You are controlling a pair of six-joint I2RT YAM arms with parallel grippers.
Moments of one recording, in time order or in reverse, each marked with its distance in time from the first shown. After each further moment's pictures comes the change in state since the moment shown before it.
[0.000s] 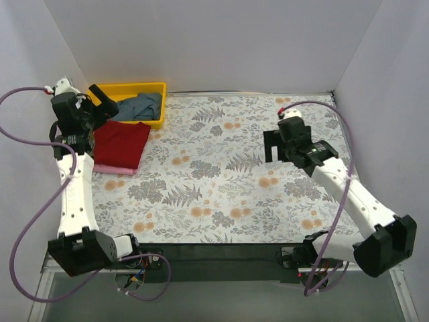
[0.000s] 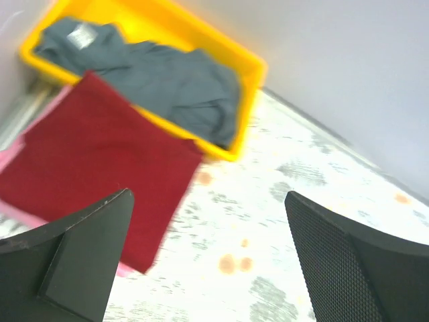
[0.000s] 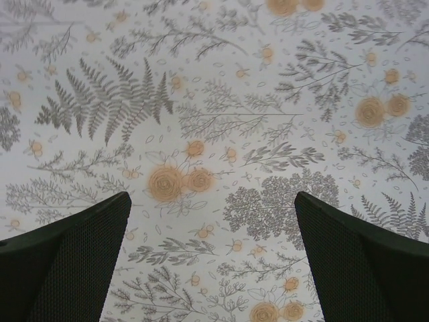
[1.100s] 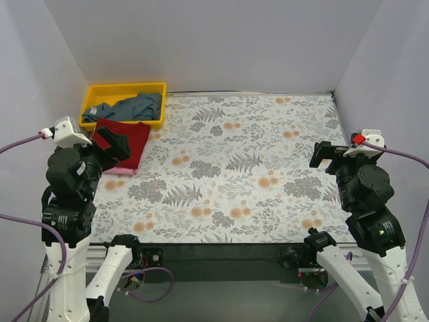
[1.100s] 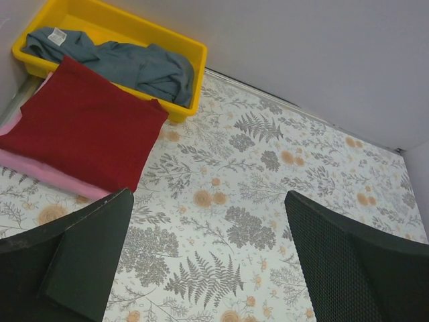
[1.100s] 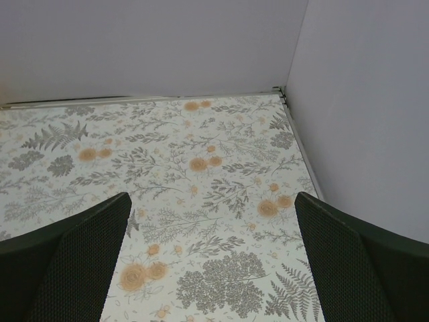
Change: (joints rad) left arm -0.317 -0.610 -0.094 -0.311 -0.190 0.009; right arm -0.156 -0.748 -0.135 0.195 0.078 -0.193
